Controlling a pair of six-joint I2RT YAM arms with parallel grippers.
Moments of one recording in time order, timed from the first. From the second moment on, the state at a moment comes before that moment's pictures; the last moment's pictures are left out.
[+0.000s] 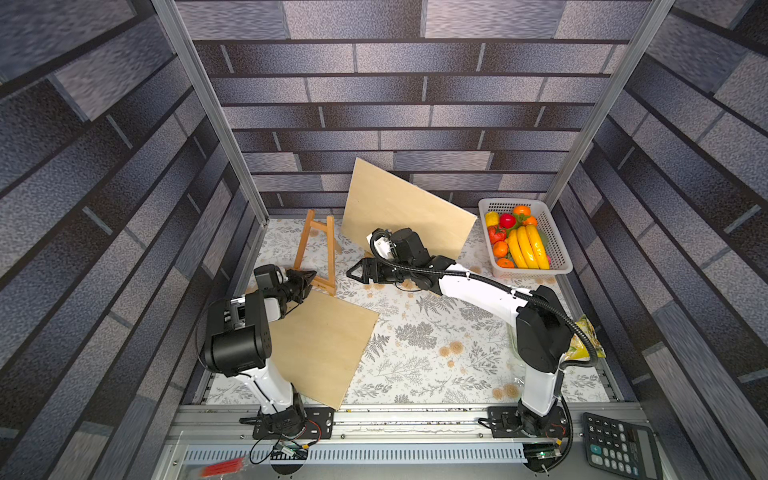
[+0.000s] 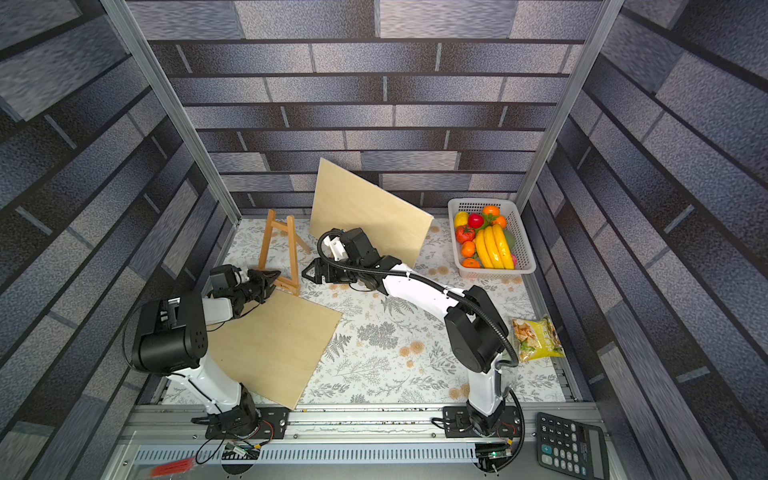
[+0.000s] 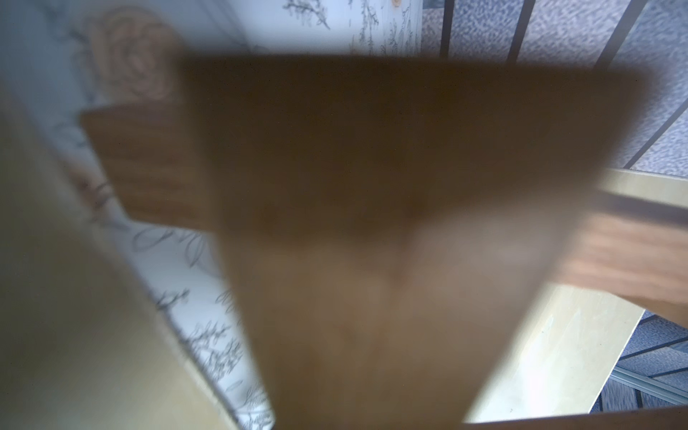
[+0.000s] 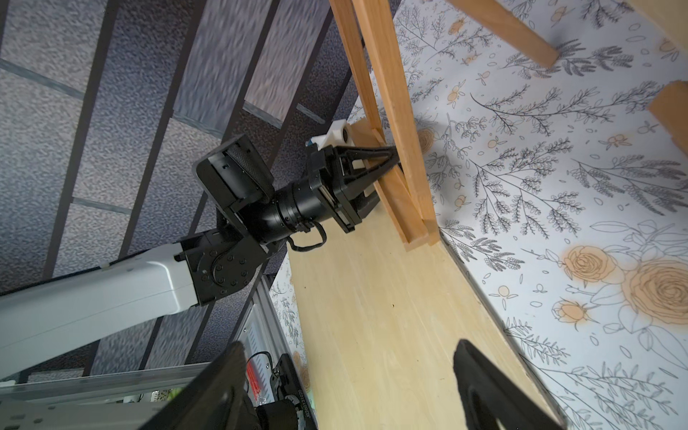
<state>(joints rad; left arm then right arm) 0.29 1.76 0.70 0.49 0.74 -1.16 0.83 1.90 1.52 -0.16 -0.50 0.68</state>
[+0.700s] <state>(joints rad) 0.33 1.92 0.77 0.70 0.78 -1.17 0.83 1.91 1.53 -0.26 -0.50 0.61</state>
